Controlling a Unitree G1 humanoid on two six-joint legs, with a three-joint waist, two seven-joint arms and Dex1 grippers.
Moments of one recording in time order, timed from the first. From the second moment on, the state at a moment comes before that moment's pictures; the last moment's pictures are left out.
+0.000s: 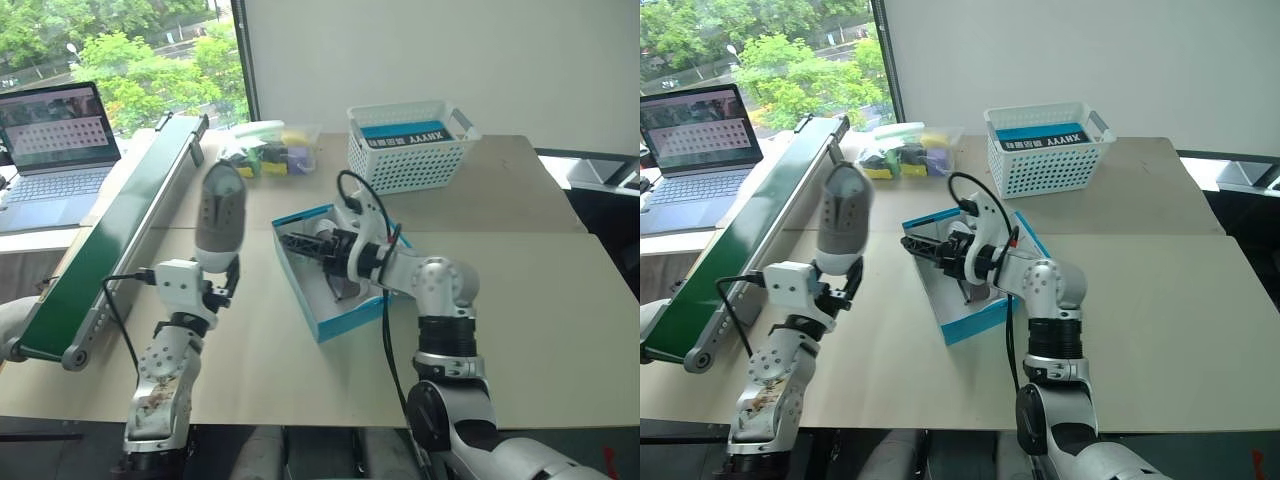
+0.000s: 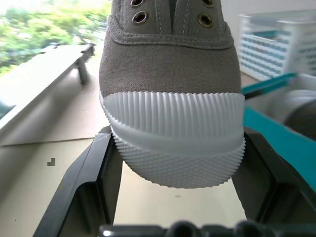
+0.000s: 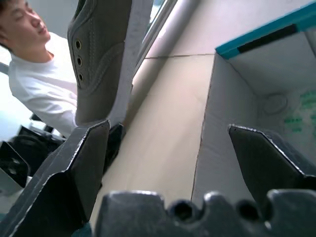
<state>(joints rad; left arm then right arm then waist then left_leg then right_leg) 0.00 0.20 0.09 -0.34 -0.24 0.22 -0.20 -0.77 0.09 -0.33 0.07 0.62 1.30 0.34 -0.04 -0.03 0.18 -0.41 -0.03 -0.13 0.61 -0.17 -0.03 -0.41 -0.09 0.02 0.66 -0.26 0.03</state>
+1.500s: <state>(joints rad) -0.07 0.21 -0.01 -0.52 -0.38 0.46 -0.25 -0.85 0.09 -0.36 0.12 0.95 1.19 0.09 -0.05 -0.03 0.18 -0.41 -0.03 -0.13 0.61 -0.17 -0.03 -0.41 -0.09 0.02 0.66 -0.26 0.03</state>
